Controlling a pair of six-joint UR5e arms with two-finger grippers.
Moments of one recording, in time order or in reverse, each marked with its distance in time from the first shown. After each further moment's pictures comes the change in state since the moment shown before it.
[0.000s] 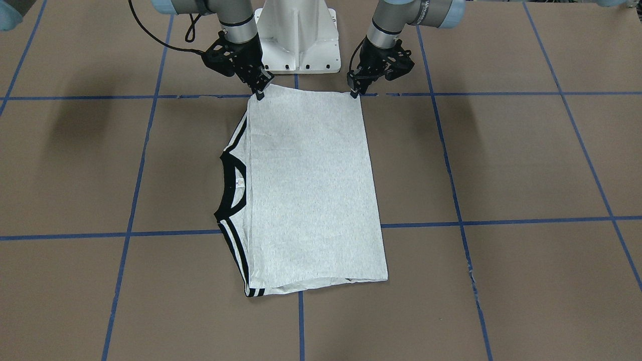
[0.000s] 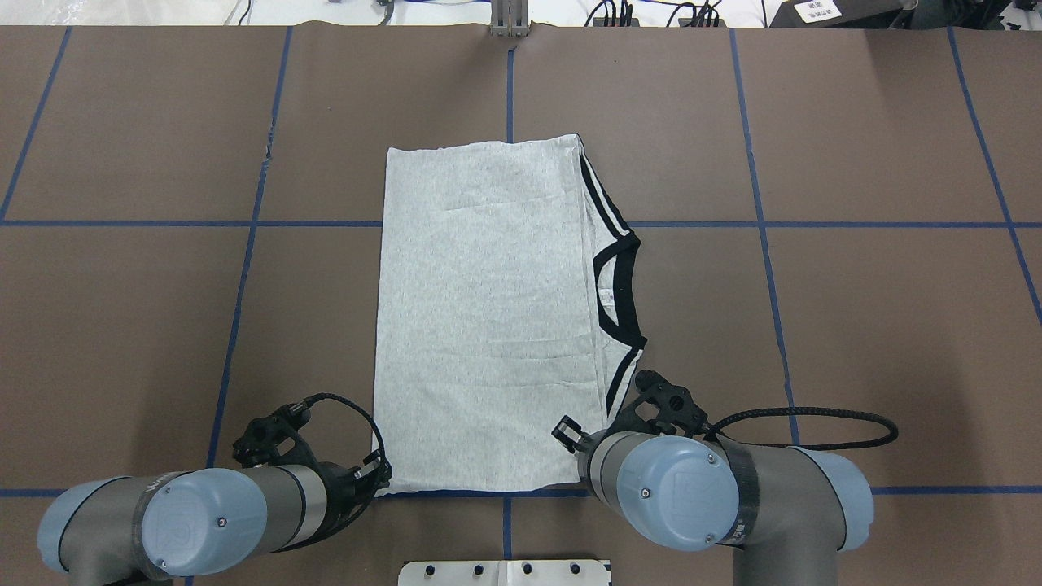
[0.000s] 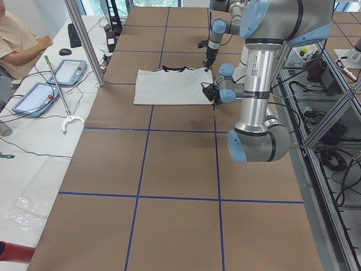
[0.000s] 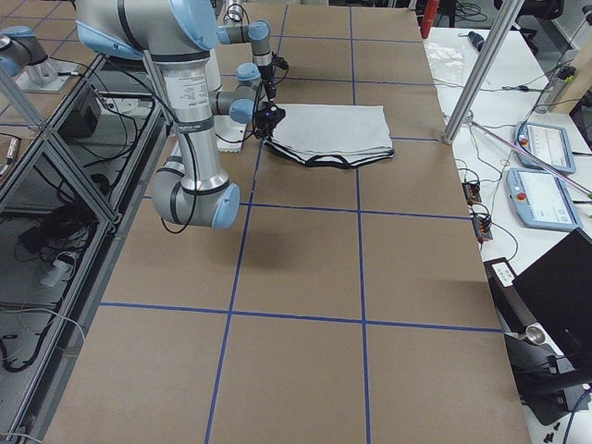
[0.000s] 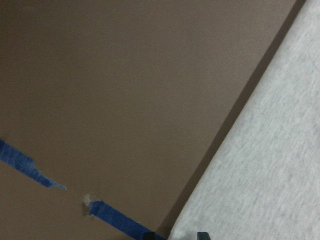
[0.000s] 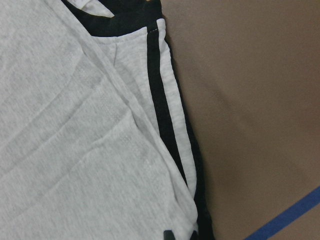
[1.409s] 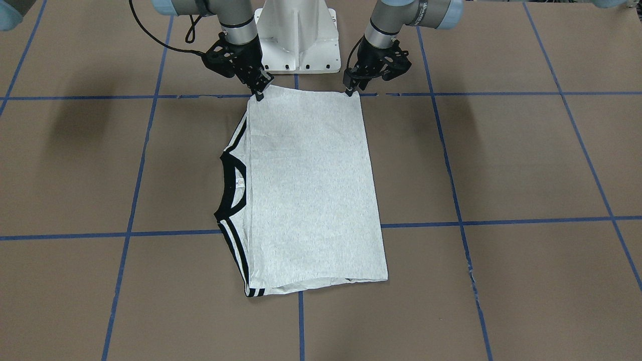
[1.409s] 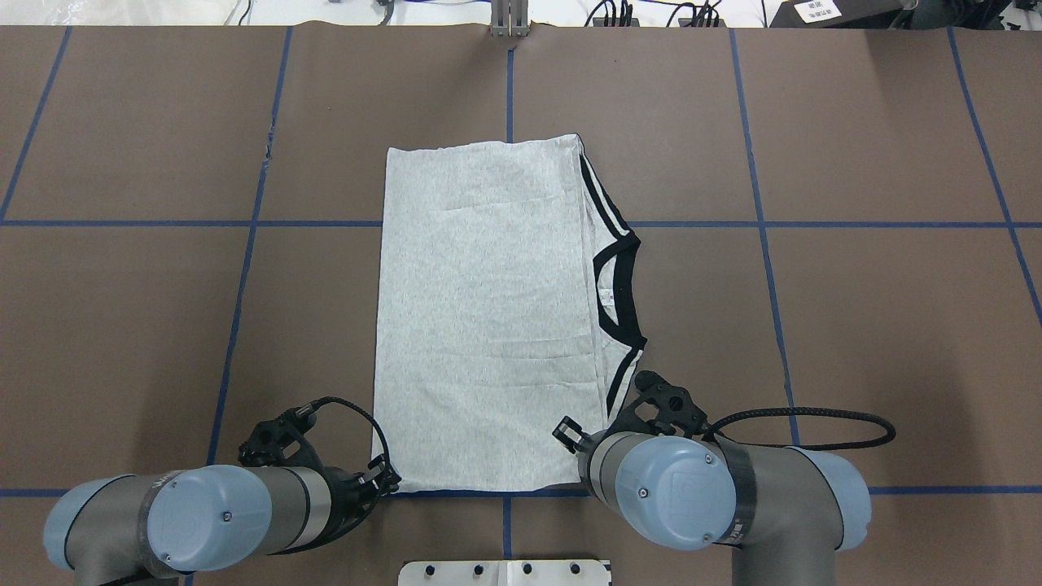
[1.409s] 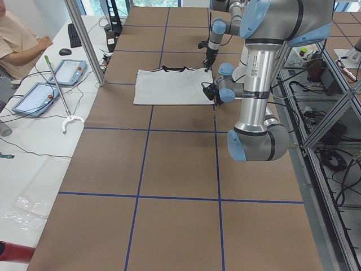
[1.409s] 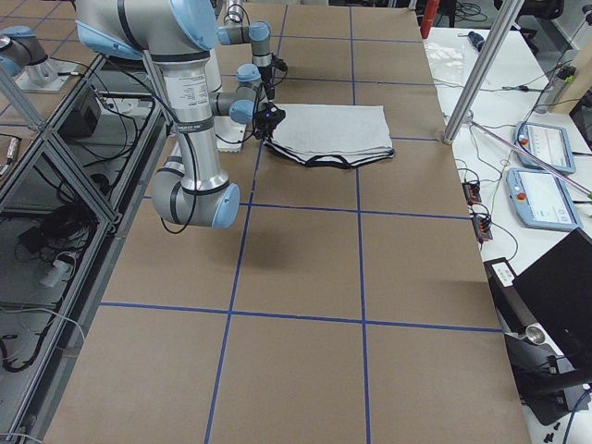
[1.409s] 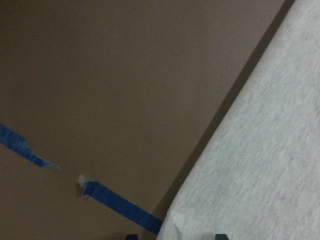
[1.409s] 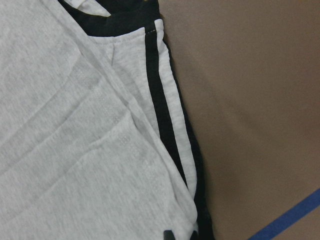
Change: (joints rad) left arm -0.002 -0.006 0.007 -0.001 -0.048 -0.003; right arm 0.000 0.000 -0.008 0.000 0.000 0.000
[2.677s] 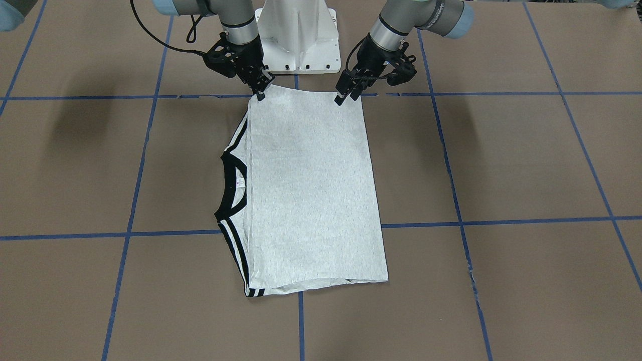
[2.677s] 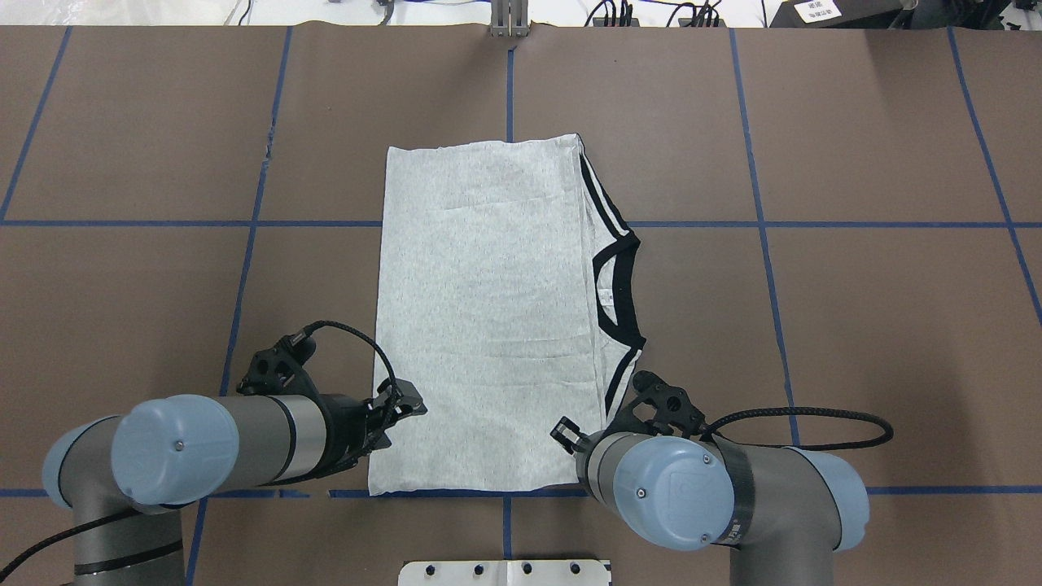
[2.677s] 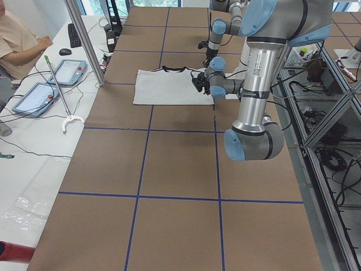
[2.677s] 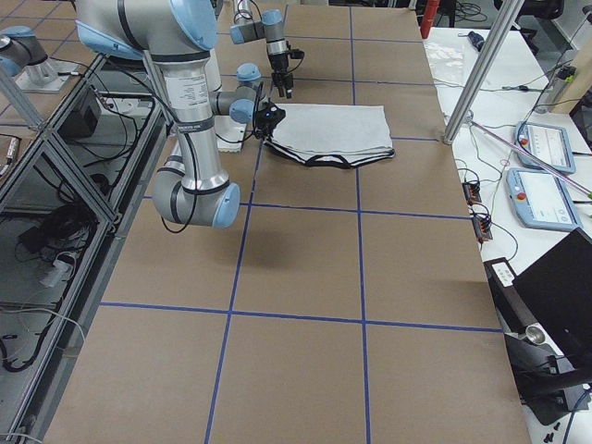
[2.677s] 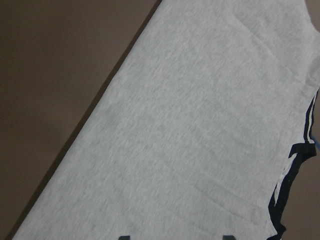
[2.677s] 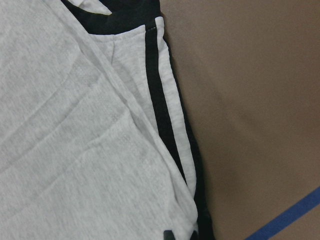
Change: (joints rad) left arm -0.114 -0.043 -0.004 -0.135 -0.008 0.025; right arm -0.001 0.004 0.000 0.000 0.001 0.000
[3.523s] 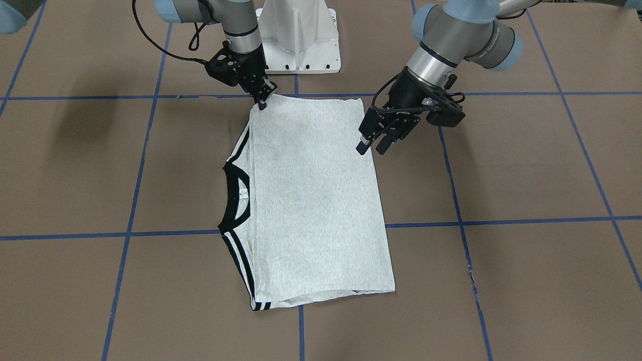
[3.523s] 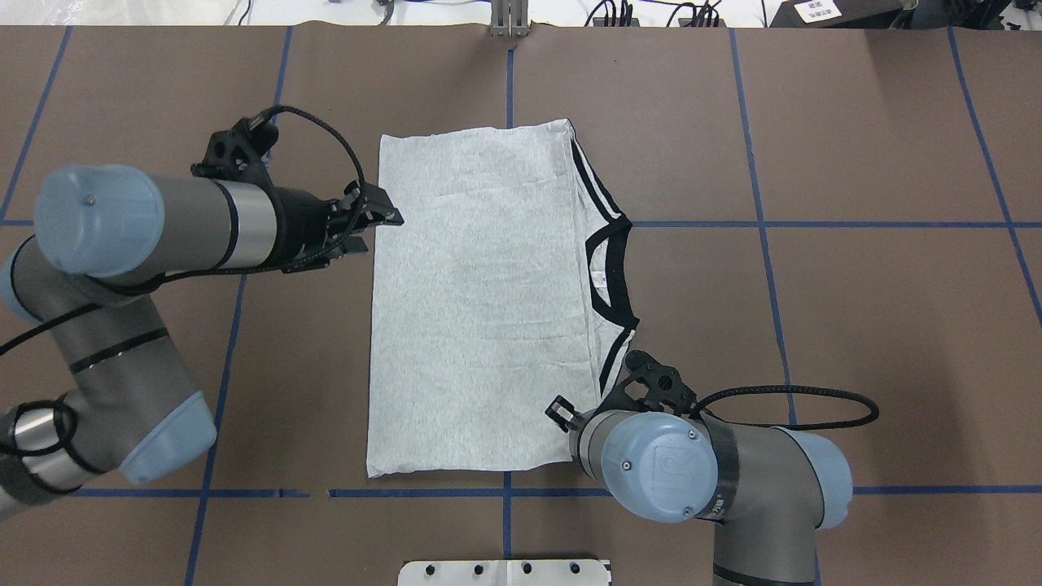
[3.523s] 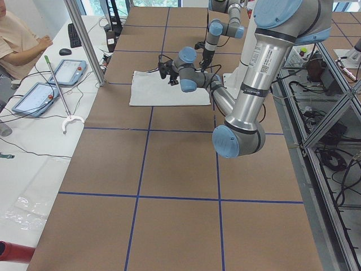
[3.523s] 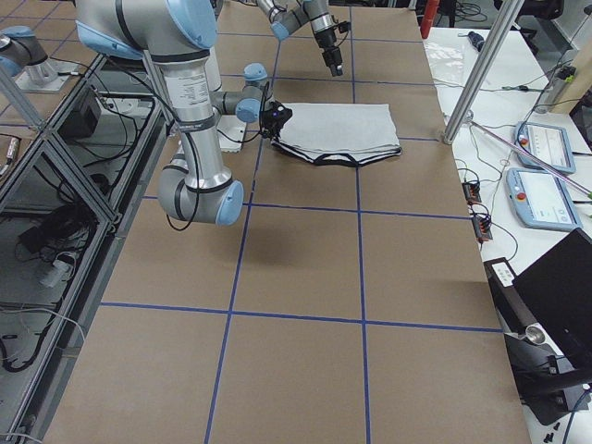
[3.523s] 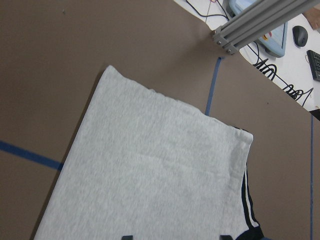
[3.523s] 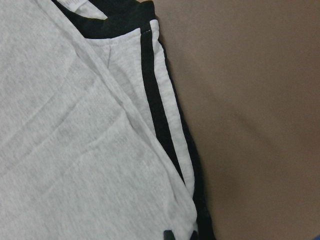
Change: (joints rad) left arm -0.356 -0.104 0.077 -0.113 -0.165 0.308; right arm 0.029 0.027 -0.036 0.001 0.000 -0.011
